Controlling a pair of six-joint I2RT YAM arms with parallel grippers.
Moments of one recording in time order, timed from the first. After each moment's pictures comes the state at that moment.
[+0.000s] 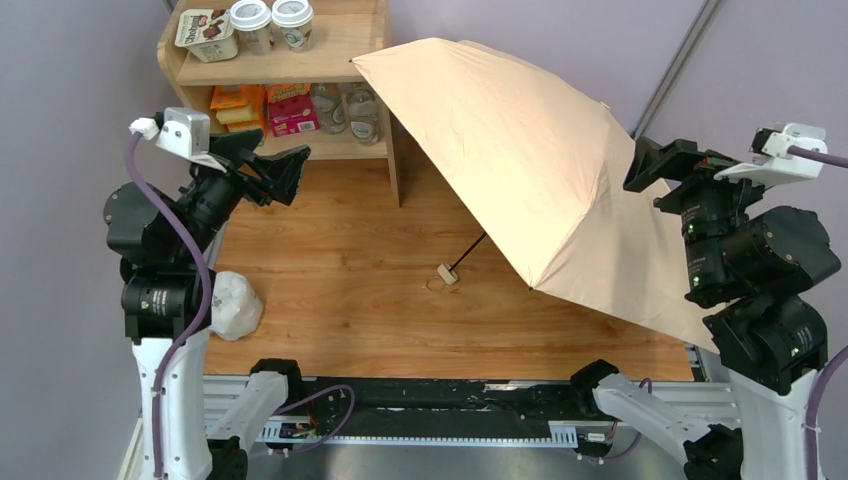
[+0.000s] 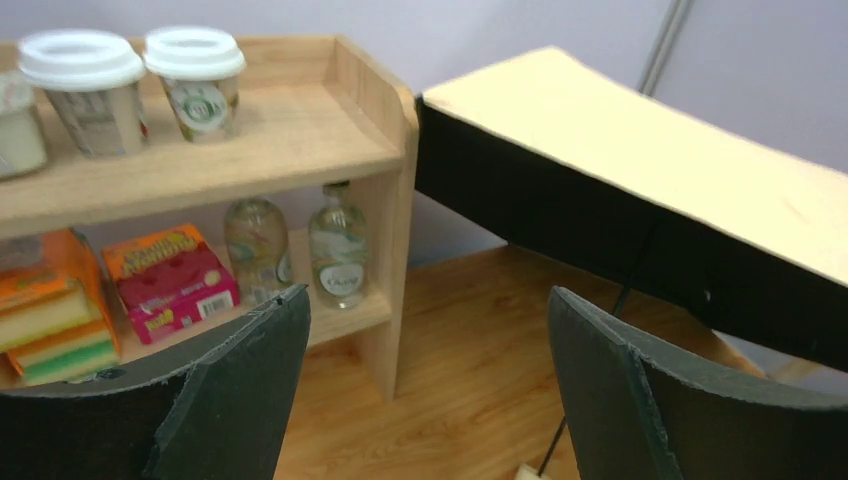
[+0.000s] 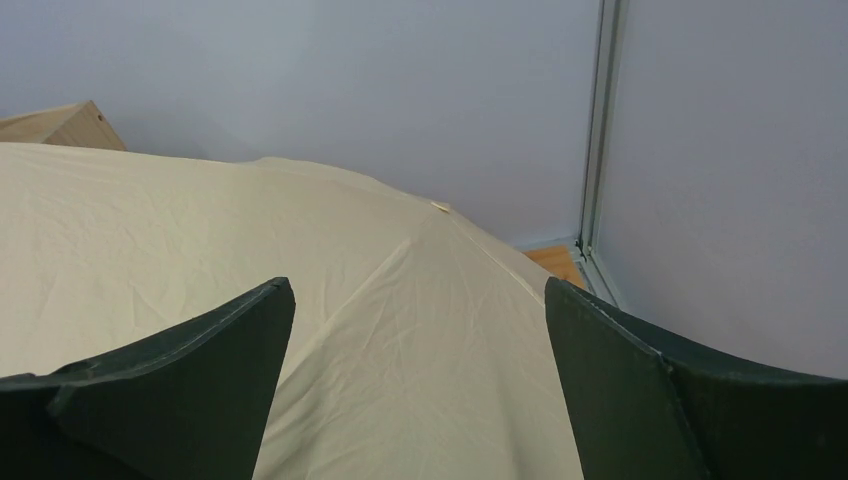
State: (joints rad) left arm -0.02 0.87 1.52 -0.41 0.43 -0.20; right arm 0.50 0.87 1.70 -0.66 0.61 0.08
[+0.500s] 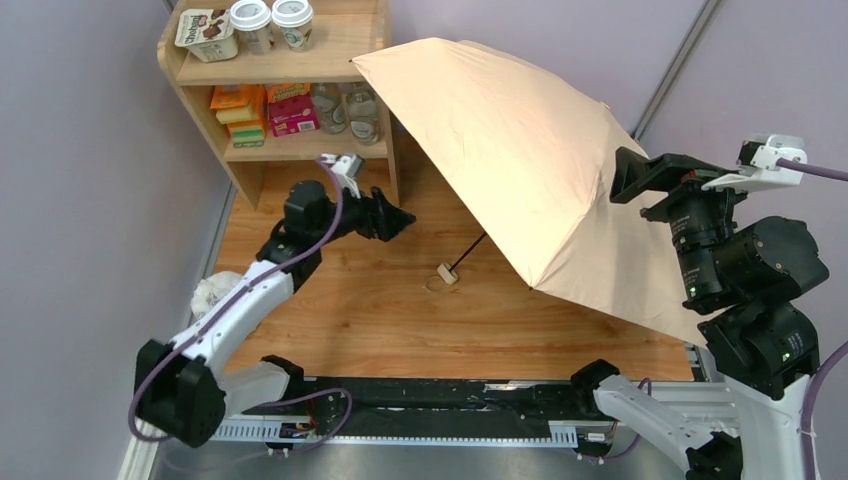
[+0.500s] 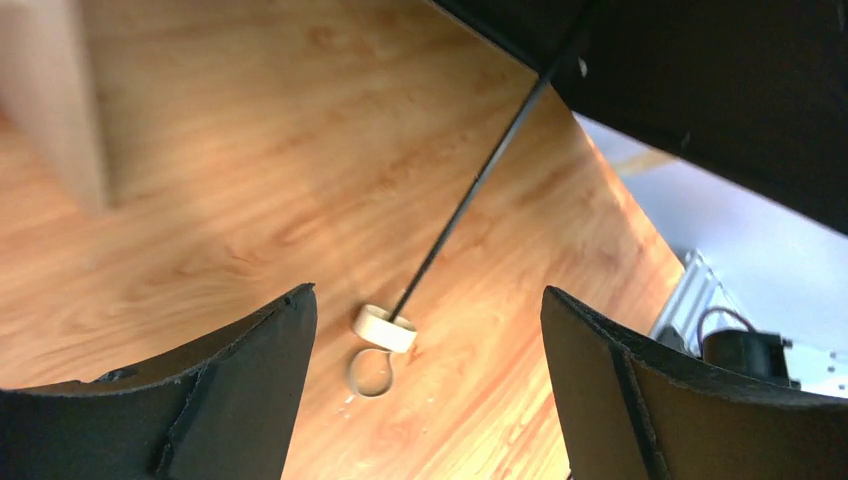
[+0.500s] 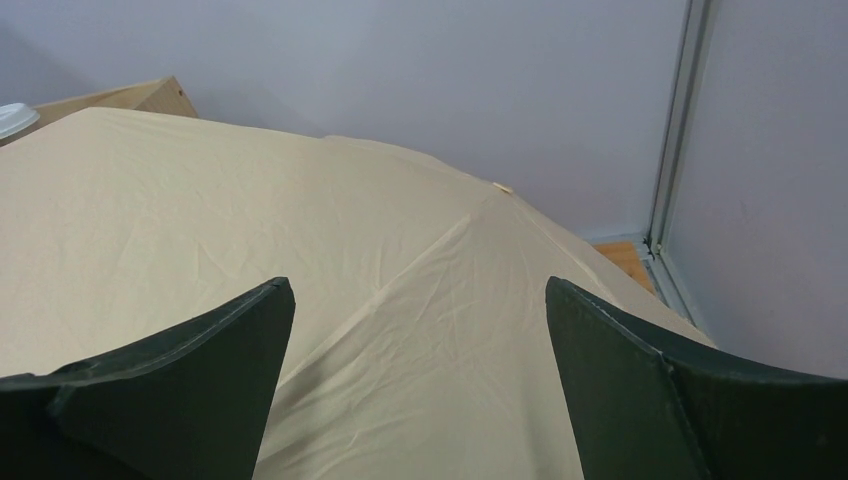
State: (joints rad) left arm -0.36 1.08 0.87 0.02 0.47 -0.42; right arm 0.50 0.81 1.62 -0.63 0.49 0.13
